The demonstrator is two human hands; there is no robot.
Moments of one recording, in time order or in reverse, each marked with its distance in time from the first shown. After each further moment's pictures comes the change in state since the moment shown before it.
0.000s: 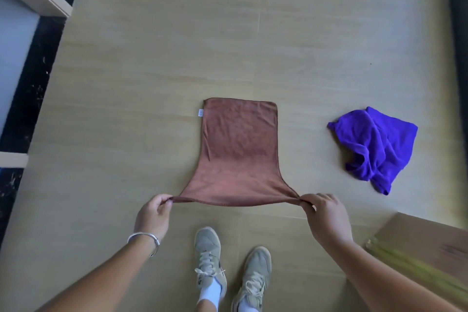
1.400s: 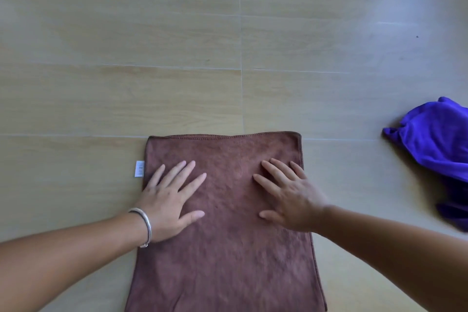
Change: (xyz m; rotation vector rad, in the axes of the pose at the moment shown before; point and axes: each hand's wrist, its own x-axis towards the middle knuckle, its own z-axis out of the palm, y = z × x) left_hand 0.335 -0.029 0.252 0.951 -0.186 0.986; right_hand 0.309 0.072 0.288 -0.544 -0.114 -0.594
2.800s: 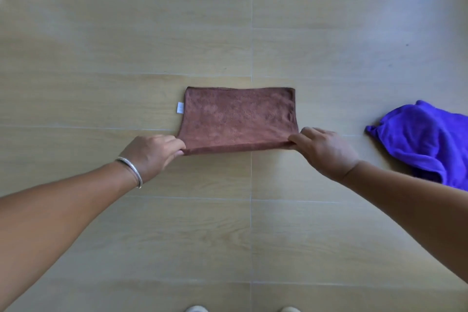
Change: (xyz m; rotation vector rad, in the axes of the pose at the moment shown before) left_hand -0.055 -0.036 -0.174 -0.046 0.309 0.084; right_hand -0.047 0.020 -0.177 0.127 0.423 -0.052
